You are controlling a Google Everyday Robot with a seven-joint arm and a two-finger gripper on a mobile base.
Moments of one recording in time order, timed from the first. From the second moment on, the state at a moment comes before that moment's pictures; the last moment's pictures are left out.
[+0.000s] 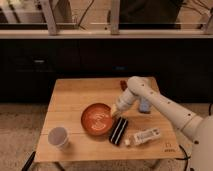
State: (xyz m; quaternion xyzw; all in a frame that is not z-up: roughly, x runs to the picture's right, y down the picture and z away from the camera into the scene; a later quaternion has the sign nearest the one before) arm 0.041 0.169 0.851 -0.08 -0.48 -0.63 0.61
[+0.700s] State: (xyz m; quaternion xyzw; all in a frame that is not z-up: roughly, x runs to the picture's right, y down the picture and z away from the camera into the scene) arm -0.049 0.159 0.862 -0.02 -0.53 -0.65 0.55
